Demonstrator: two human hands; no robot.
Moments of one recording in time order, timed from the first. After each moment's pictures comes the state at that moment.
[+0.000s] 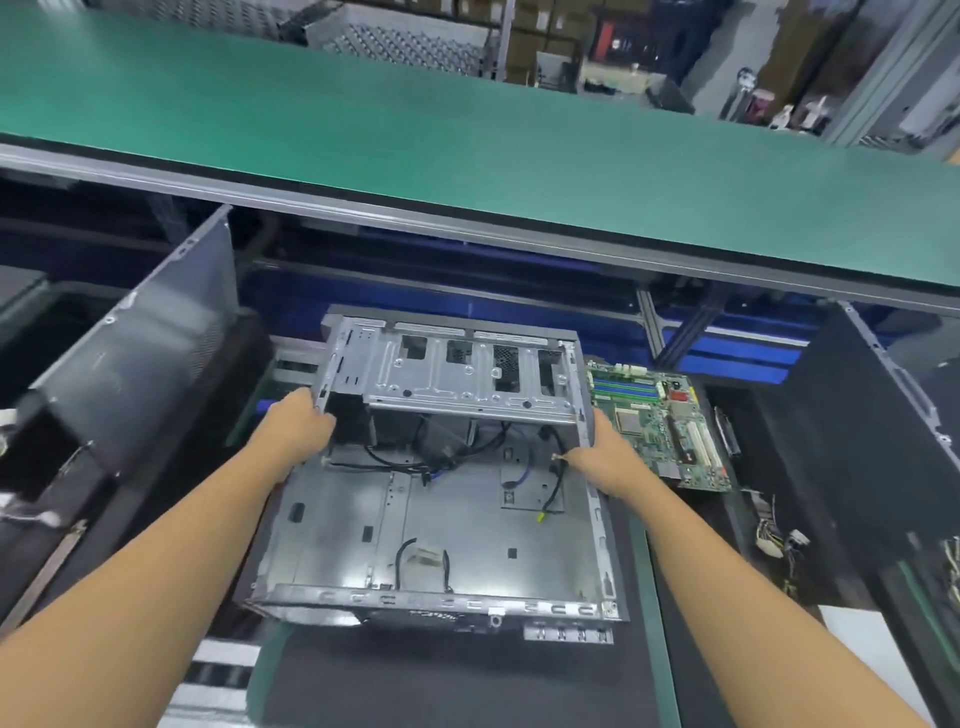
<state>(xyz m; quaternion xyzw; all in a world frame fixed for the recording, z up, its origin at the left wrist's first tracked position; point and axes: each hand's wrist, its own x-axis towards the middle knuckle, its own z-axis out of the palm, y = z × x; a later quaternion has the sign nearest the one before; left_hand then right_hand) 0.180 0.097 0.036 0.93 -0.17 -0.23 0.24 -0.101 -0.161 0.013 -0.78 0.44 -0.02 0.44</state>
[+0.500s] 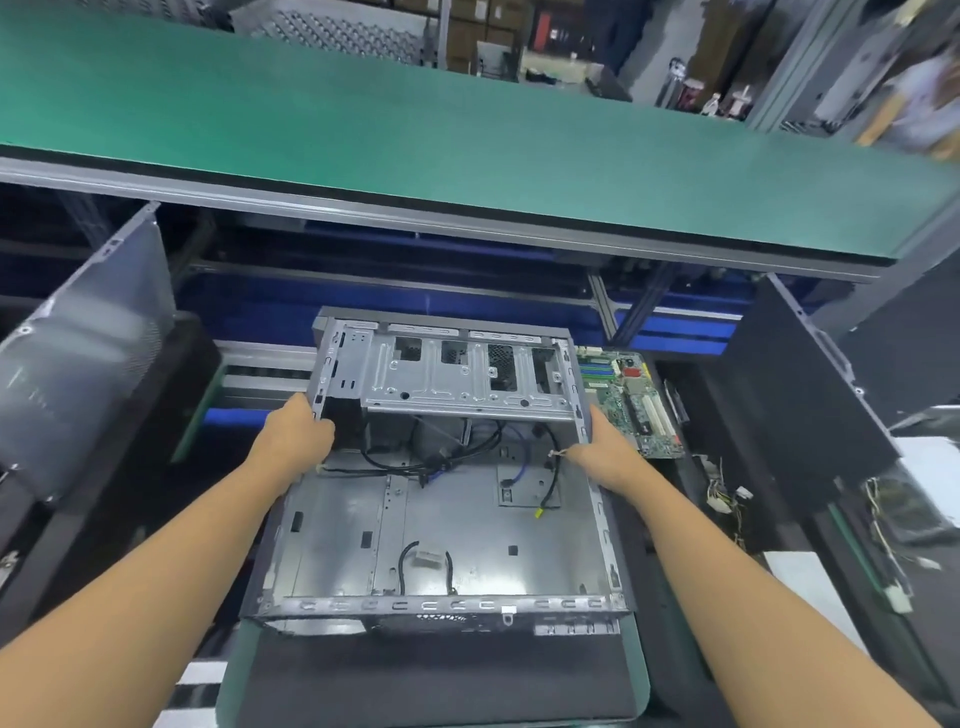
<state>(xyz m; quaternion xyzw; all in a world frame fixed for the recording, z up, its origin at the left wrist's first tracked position) 0.148 0.070 0.021 0.91 -0.20 -0.24 0.26 -0.151 -0.162 0.025 -0.77 0.48 -0.01 0.42</state>
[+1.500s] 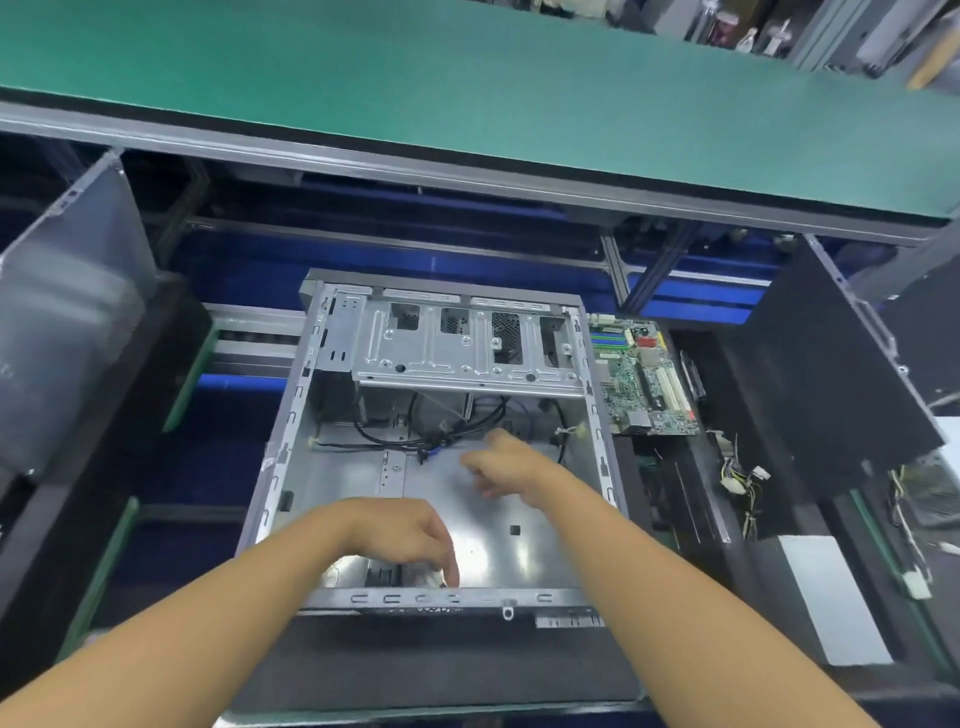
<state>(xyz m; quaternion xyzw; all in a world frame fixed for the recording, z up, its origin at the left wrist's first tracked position) 0.043 0.062 -0.012 0.60 -0.52 -0.60 0.05 -0.068 -0.093 -0.028 -0.69 0.48 0.16 0.52</state>
